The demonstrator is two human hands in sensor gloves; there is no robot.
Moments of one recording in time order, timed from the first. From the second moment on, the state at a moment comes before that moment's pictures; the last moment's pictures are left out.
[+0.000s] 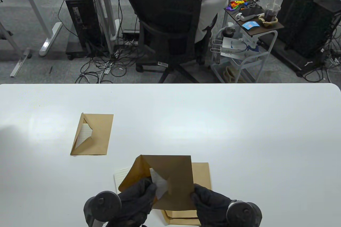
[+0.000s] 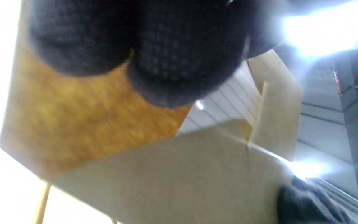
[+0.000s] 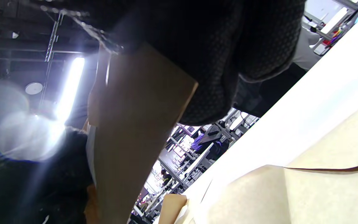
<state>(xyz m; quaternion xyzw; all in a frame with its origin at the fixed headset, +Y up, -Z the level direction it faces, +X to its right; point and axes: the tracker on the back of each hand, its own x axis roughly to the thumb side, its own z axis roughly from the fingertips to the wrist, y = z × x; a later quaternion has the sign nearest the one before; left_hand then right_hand) -0.173 -0.690 -0.194 0.07 -0.13 0.47 0.87 0.143 -0.716 -0.192 0.16 -0.14 0.85 0.49</state>
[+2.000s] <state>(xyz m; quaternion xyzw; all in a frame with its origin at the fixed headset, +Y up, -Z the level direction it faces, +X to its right) -0.320 -0.706 -0.239 0.13 -0.02 0.02 0.99 0.193 -0.724 -0.222 0.01 -0.07 0.83 0.56</state>
